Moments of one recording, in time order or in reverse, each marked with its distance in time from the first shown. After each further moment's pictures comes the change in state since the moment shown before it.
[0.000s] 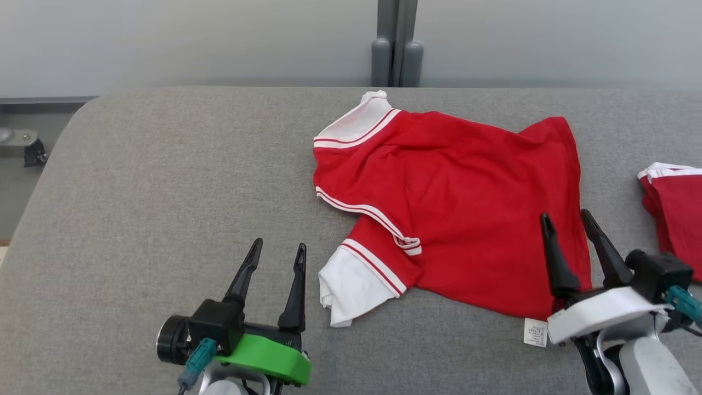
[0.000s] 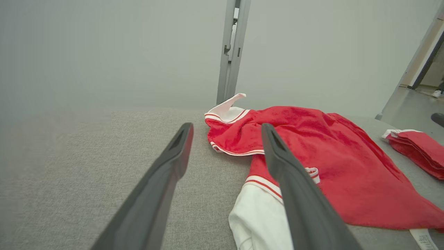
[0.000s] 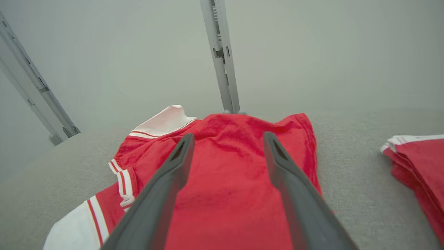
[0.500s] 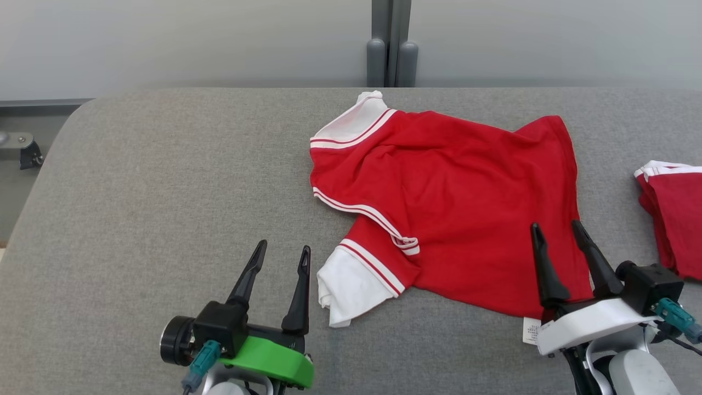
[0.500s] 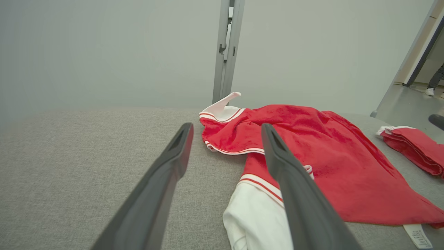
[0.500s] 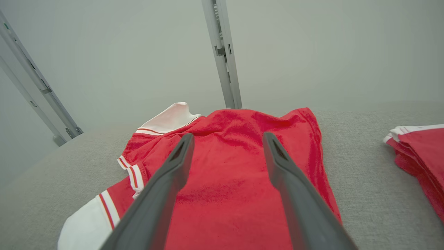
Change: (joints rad) left arm 0.006 0.000 -0.010 -0.003 0.010 -0.006 0.000; right arm 0.065 0.064 -0.030 -0.068 -0.047 0.000 0.022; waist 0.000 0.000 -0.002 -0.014
